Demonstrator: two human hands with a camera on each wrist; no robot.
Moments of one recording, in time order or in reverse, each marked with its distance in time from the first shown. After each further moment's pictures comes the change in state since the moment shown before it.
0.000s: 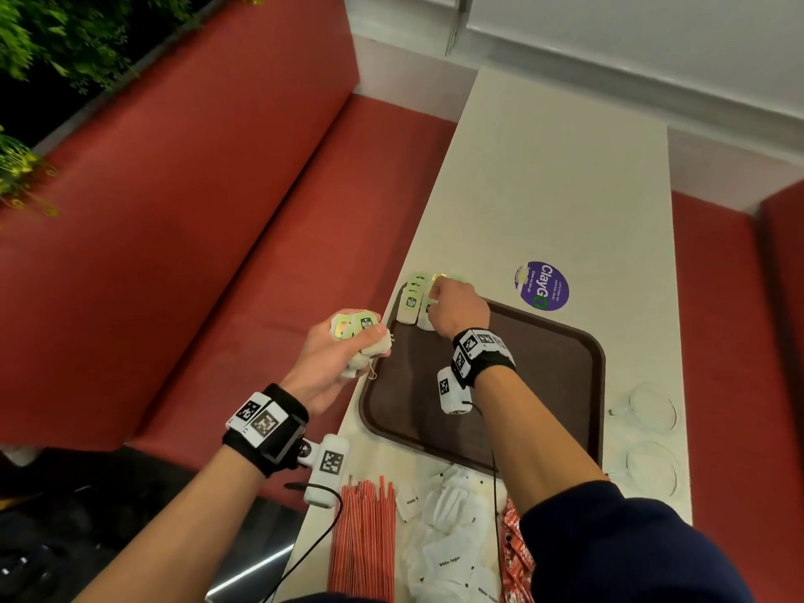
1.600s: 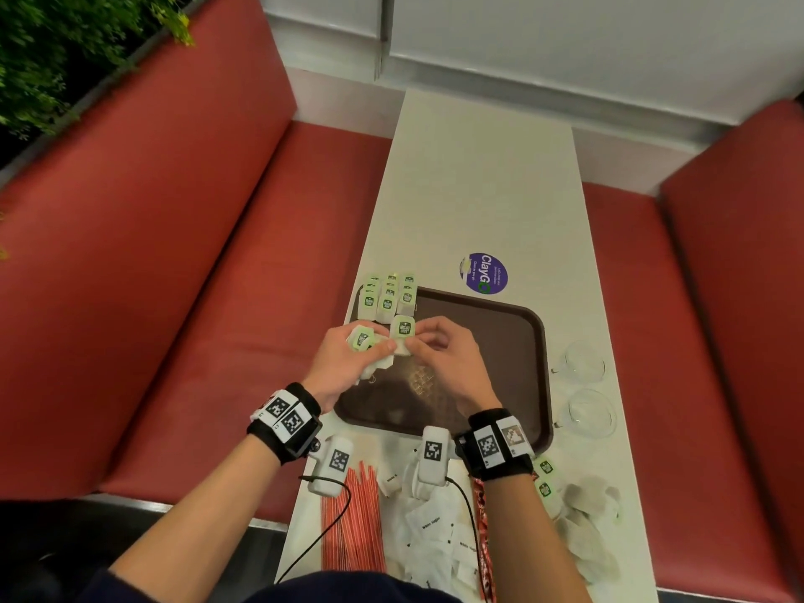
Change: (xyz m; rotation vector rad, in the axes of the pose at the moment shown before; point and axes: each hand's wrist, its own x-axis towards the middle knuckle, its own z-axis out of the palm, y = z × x) left_hand -0.010 -0.025 0.045 0.409 -0.146 0.151; right_hand -0.166 0.042 -0.025 1.106 0.085 0.022
